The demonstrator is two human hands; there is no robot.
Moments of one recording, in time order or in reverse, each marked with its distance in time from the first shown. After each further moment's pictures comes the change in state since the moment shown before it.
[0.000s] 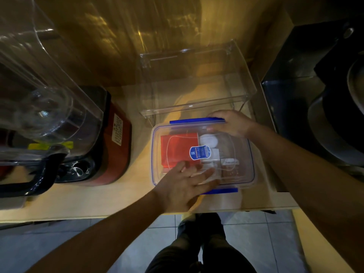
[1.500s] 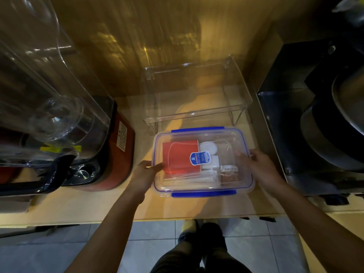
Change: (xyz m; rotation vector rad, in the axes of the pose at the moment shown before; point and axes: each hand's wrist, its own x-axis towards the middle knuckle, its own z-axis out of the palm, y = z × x) left_hand -0.029 -0.043 -0.004 -1.467 0.207 -1.562; right_hand -0.101 0.037 0.049 0.538 0.394 0.407
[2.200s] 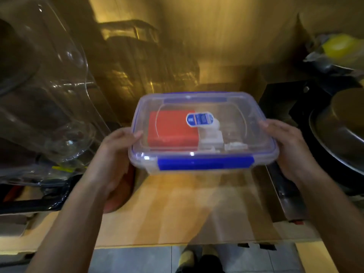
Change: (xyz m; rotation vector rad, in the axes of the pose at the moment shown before) left_hand -0.081 0.112 -0.072 -0.521 -0.409 0.476; right_hand -0.043 -0.131 -0.066 0.483 -0.119 -0.451
